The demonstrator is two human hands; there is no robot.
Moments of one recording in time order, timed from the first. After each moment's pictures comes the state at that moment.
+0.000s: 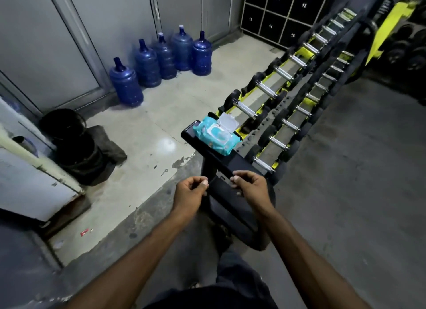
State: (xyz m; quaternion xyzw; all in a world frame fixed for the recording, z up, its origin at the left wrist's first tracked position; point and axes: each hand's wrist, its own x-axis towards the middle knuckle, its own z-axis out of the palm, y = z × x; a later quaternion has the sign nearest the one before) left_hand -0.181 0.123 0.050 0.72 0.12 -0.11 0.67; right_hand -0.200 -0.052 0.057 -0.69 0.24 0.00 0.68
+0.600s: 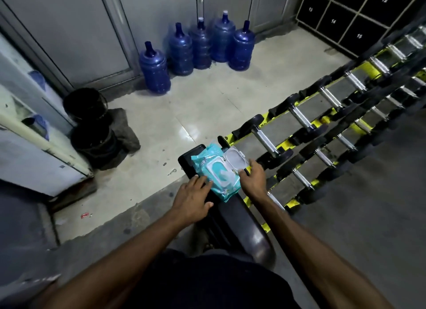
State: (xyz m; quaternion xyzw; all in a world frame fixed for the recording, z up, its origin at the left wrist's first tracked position) left_hand -0.002 0.057 -0.003 0.98 -0.14 -0.15 0.07; right_hand 0.055 -0.139 -0.005 -0.89 0.14 0.03 0.44
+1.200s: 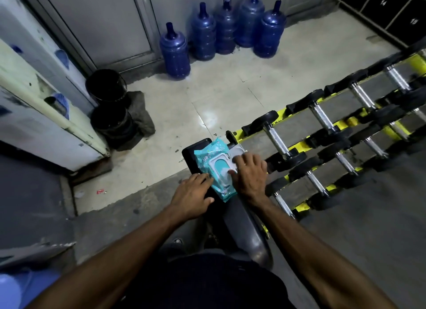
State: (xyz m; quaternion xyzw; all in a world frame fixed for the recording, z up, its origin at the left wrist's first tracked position) left_hand 0.006 0.046 -0.012 0.98 -0.09 -0.15 0.11; right_hand 0.079 -0.140 -0.024 -0.98 -0.15 -0.12 0.10
